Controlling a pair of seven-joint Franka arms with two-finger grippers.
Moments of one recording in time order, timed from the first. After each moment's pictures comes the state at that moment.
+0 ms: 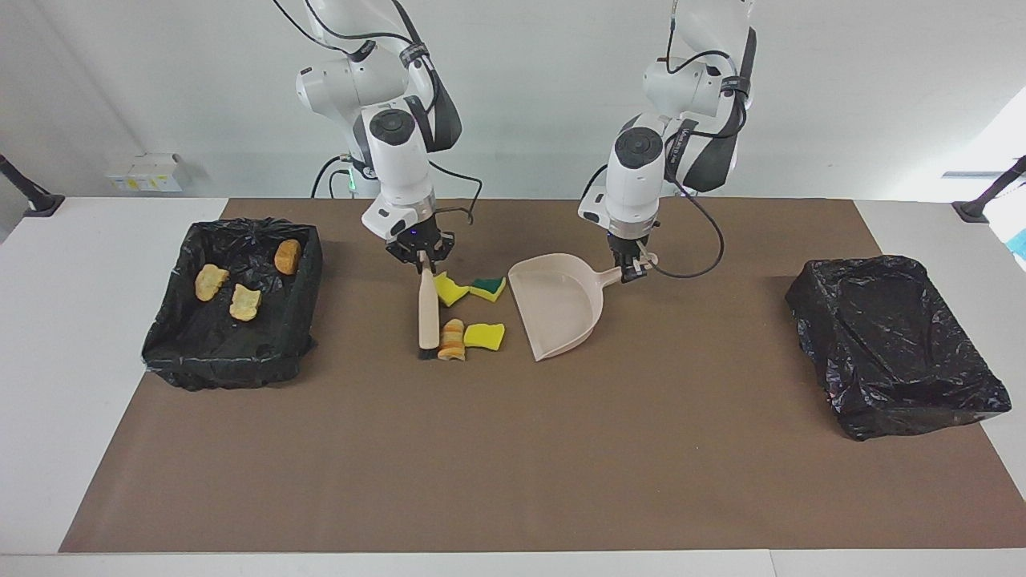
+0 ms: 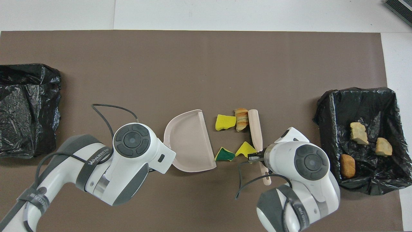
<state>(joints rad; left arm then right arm) -0.49 0.01 -0.09 -2.20 0.10 2.10 0.77 0.37 -0.09 0.06 -2.41 0.04 2.35 0.33</state>
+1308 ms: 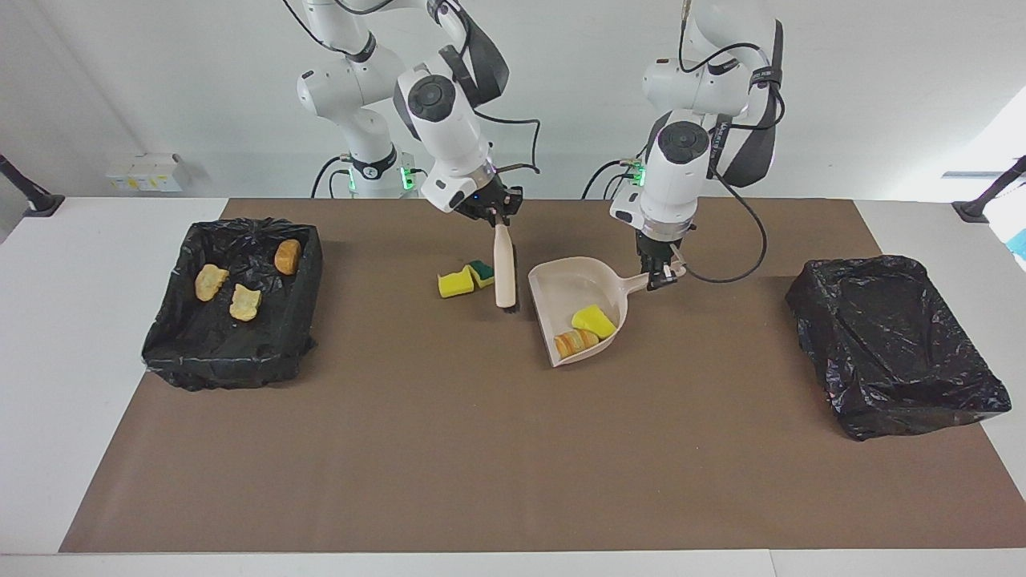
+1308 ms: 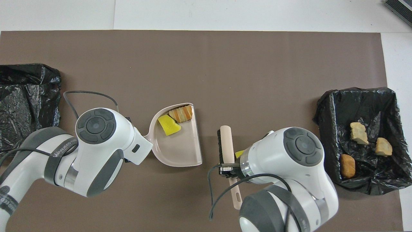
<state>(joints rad) -0.39 -0.03 -0.06 -2.17 0.09 2.07 1.00 0.47 -0.13 0.05 -2.16 0.31 1.91 0.45</state>
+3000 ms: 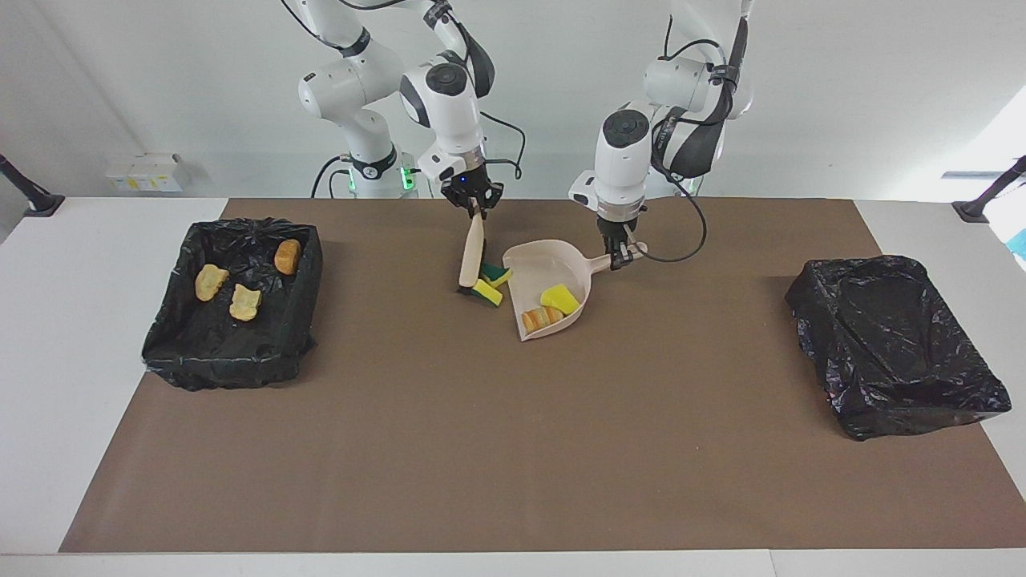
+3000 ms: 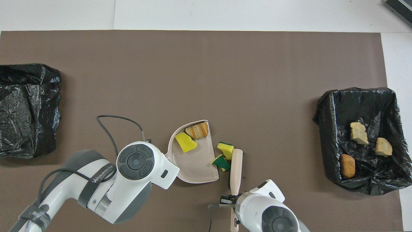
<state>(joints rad) -0.53 -0.07 -0.09 -2.31 0.09 2.15 0.77 0.65 -0.26 0.09 -2.55 0.19 2.32 0.77</state>
